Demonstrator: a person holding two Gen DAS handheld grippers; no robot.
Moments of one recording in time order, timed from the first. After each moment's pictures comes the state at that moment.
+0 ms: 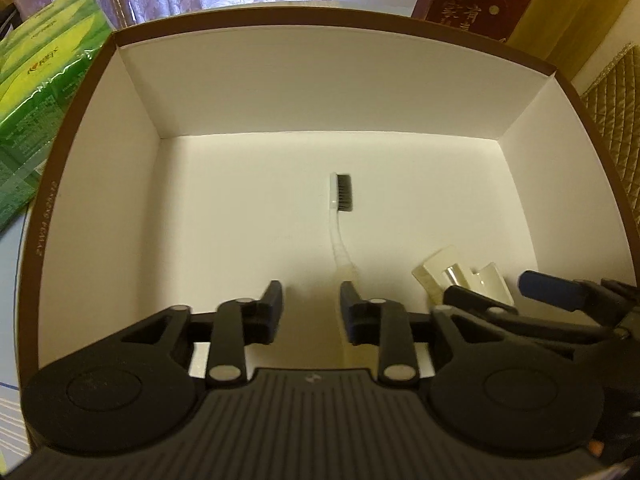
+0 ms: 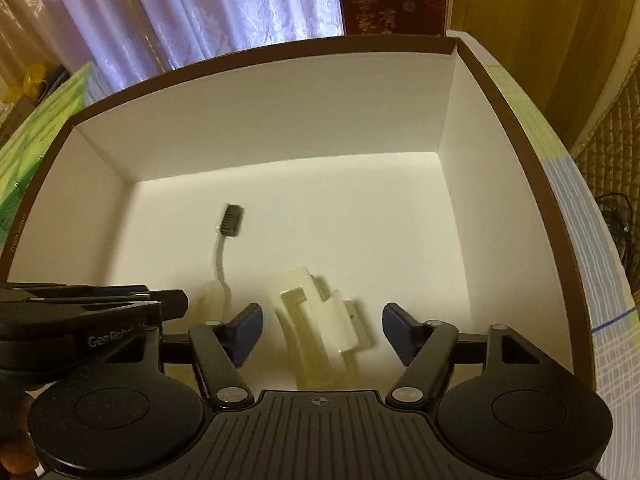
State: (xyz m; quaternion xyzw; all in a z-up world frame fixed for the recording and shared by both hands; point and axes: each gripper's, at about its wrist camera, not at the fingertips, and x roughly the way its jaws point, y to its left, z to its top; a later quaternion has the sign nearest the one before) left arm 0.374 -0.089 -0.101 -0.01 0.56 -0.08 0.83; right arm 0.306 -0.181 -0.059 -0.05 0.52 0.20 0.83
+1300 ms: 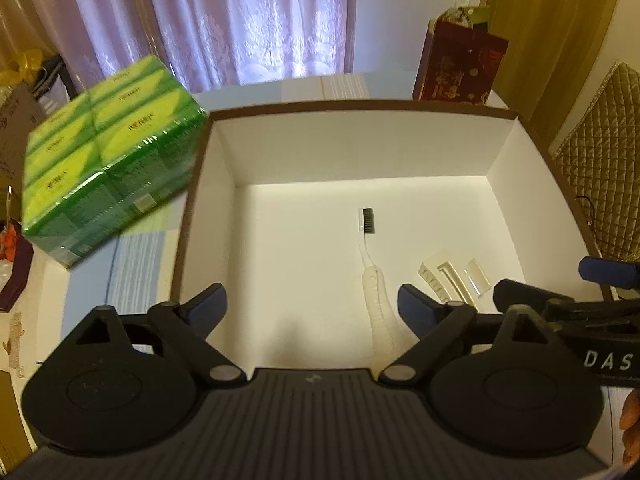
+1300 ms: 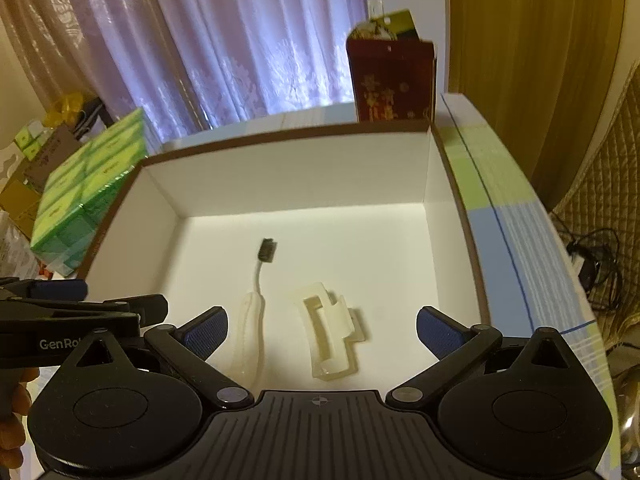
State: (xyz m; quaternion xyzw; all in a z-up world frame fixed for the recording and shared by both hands) left arm 0.299 -0.071 -0.014 0.02 0.47 -0.05 0.88; right arm 0.258 -0.185 0.010 -0.03 0.44 0.24 0.86
